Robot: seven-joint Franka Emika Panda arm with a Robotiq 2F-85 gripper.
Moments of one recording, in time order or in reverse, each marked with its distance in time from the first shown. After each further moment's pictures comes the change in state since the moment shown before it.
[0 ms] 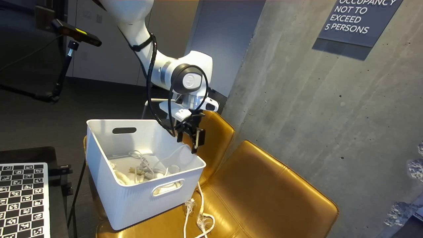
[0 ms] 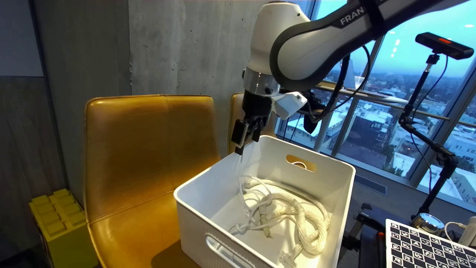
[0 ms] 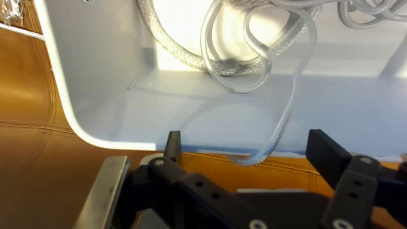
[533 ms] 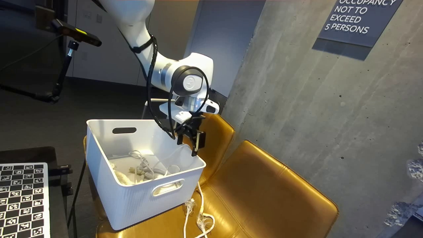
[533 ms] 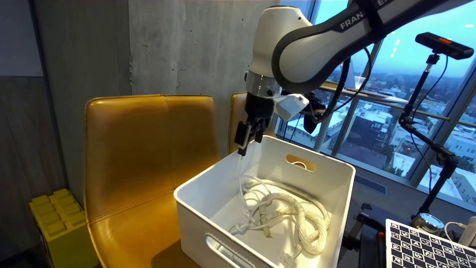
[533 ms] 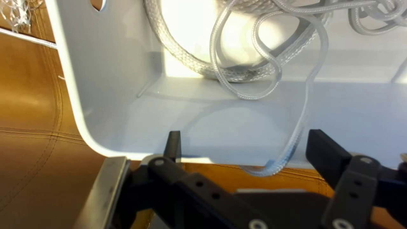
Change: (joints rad) arm -0.010 0.000 -0.002 -0.010 -0.007 0.000 0.000
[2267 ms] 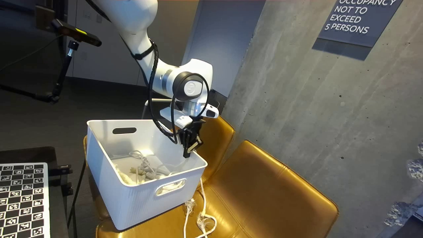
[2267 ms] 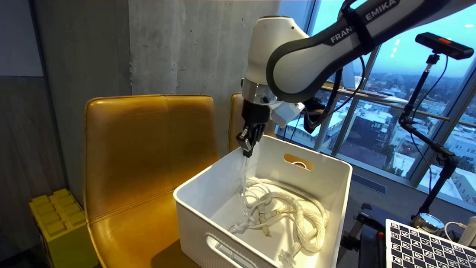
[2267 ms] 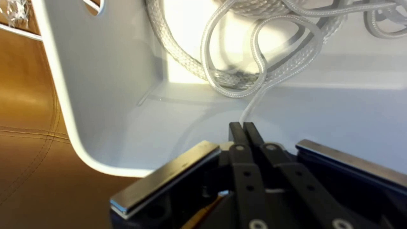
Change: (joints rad) arm 0.007 0.049 -0.008 0.036 -0.019 0.001 0.001
